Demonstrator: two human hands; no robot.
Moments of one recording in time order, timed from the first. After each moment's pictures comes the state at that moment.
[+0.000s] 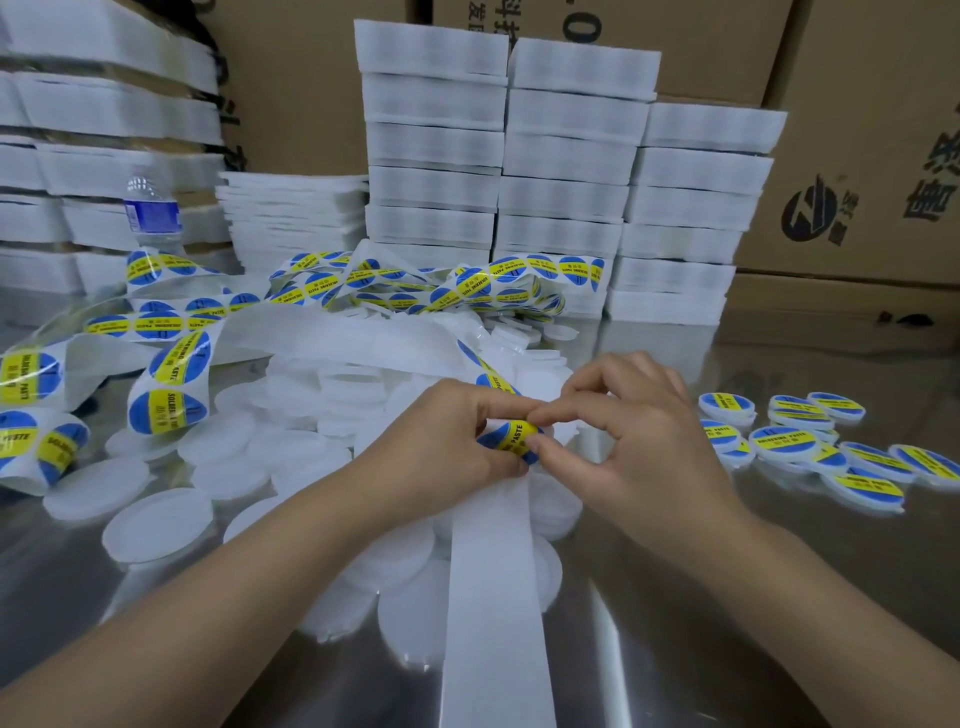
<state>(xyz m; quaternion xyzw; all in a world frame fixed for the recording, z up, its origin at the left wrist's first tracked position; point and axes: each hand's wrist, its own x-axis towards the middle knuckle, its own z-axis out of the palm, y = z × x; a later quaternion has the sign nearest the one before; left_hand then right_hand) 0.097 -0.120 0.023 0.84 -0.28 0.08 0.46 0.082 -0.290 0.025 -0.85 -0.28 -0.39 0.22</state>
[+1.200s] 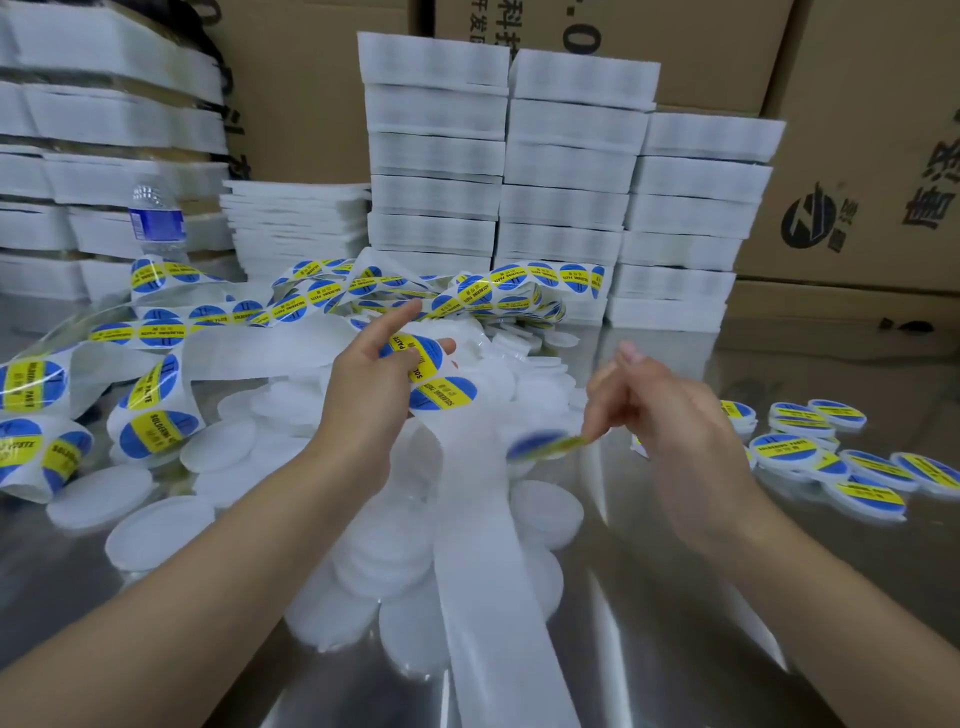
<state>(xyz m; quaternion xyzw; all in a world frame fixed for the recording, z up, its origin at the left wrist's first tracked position) 0.114 -0.102 0.040 0.63 -0.01 0.18 0.76 0.084 -0.293 0.038 -0.71 -0.24 -0.17 0.64</state>
